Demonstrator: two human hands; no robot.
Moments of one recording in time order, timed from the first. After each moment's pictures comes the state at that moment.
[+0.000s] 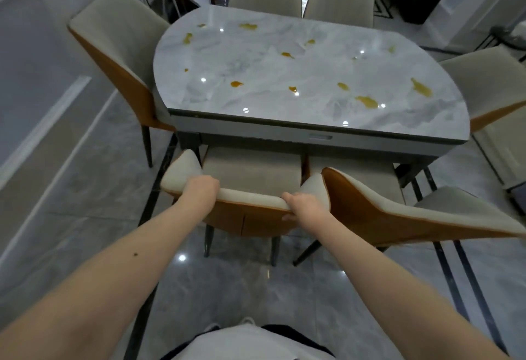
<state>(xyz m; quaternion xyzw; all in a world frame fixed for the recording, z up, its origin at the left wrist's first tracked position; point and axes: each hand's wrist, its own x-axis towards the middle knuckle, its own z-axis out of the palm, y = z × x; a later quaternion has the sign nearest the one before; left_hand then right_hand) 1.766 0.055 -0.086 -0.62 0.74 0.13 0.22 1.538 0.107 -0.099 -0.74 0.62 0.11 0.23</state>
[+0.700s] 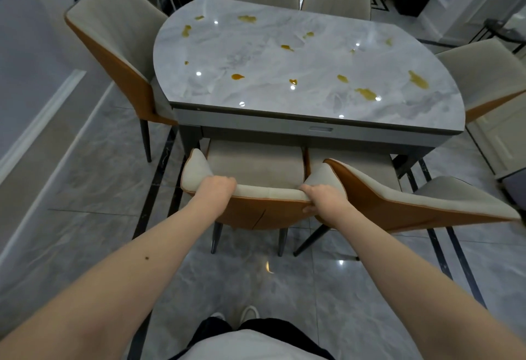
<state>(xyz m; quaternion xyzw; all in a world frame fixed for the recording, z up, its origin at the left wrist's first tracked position) 1.760 0.074 -0.086 -0.53 0.81 0.07 0.22 1.522 0.118 -0.087 -0.71 0.66 0.14 0.21</state>
